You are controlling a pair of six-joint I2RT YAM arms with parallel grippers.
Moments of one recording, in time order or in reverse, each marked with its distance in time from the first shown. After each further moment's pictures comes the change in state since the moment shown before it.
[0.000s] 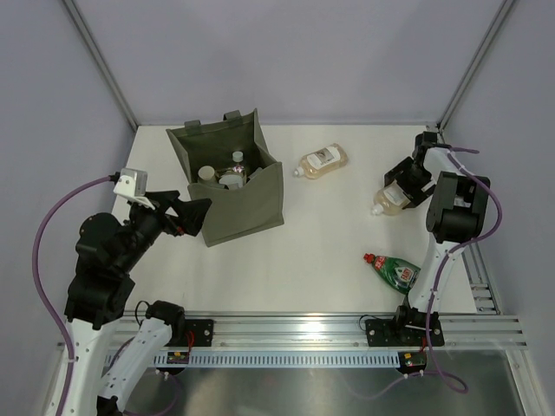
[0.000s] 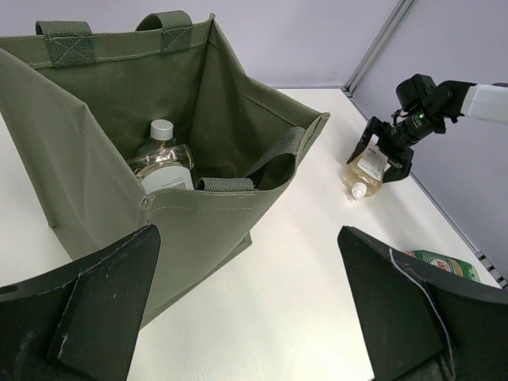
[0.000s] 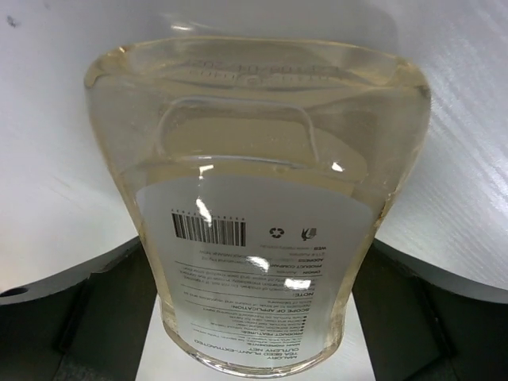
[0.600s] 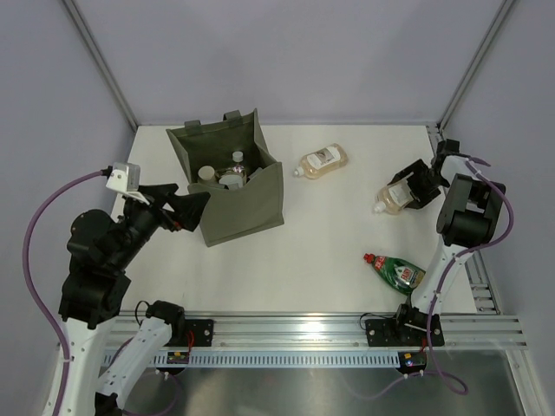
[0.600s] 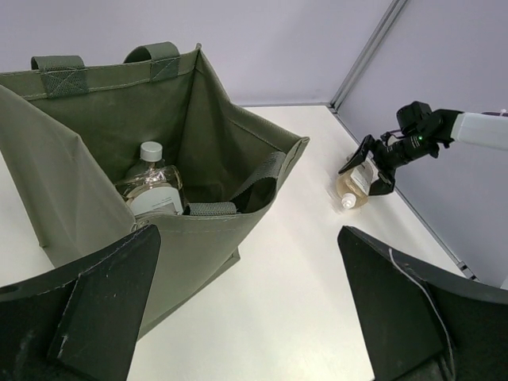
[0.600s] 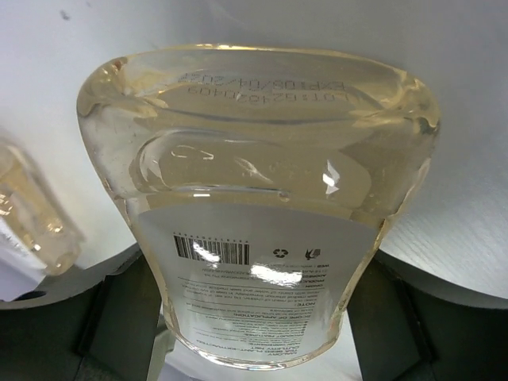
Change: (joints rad) left arm 0.000 0.037 0.074 0.008 0.014 -0.024; right arm -0.120 -0.021 -0.062 0.079 -0.301 -0.063
